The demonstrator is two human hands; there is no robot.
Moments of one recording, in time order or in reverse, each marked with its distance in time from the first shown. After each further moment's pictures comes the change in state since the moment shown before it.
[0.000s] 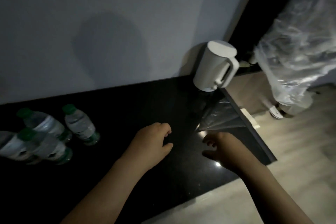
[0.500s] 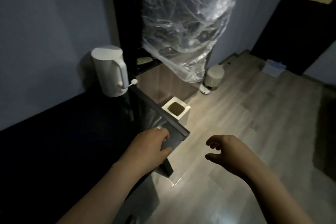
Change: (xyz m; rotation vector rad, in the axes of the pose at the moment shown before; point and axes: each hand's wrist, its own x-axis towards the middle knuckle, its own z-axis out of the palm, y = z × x) left_hand 0.028 0.242 0.133 0.073 -0.217 0.520; right_hand -0.179 0.249 -0.021 0.190 0.181 0.447
